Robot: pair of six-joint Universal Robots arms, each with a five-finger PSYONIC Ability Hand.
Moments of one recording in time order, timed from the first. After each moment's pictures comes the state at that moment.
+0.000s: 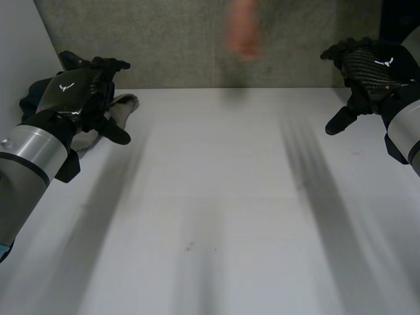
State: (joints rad) left arm 4.43 -1.60 -1.69 3.36 -1.40 3.07; right arm 1.85 -1.51 1.51 -0.03 1.43 2.92; left_hand 0.21 0.21 0.21 0.21 0.05; right_hand 0.20 0.22 0.22 0.23 0.07
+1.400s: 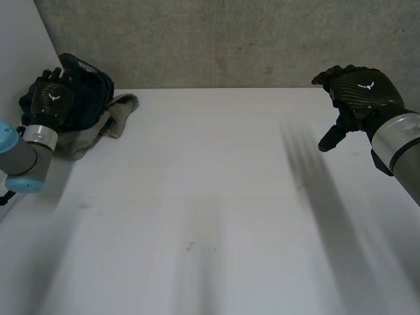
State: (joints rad) left arm 4.77 -2.67 -0.84 3.81 -1.22 3.67; right arm 1.84 -1.40 1.50 -0.04 1.42 2.91; left_hand 0.21 0.21 0.21 0.21 0.05; right_hand 0.20 0.22 0.22 0.23 0.07
